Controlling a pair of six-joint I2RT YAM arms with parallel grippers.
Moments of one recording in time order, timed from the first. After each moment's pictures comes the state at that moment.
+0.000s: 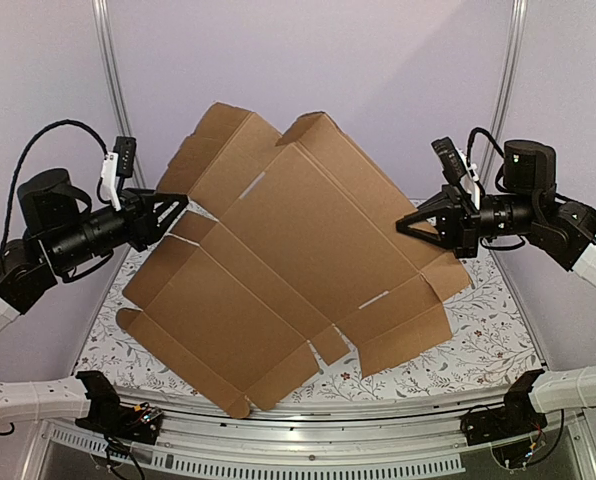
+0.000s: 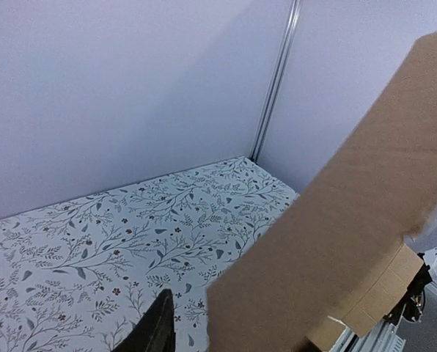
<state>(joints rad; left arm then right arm) -0.70 0.78 1.00 -0.31 0.03 -0.23 0.60 1.05 1.16 -0.37 -0.88 -0.02</state>
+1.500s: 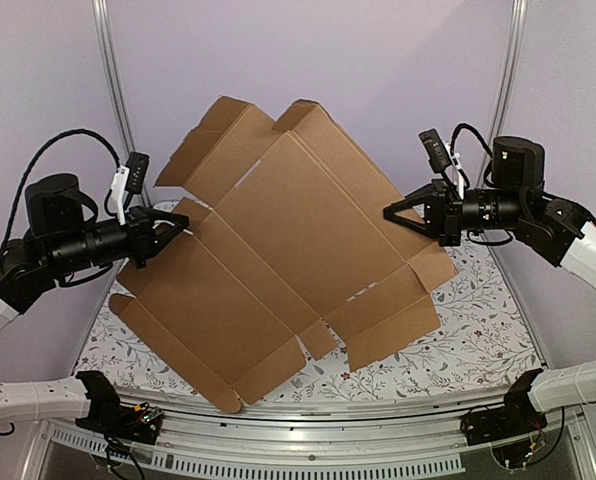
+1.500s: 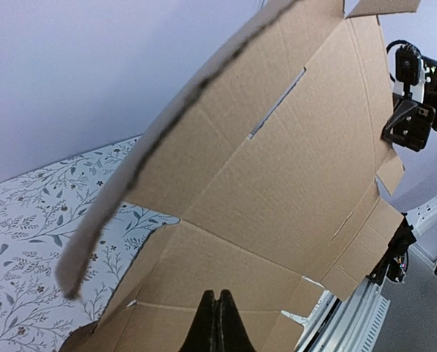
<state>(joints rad) -0.70 0.79 1.00 -0.44 0.15 -0.22 0.62 1.11 1.16 -0.26 -0.79 0.12</state>
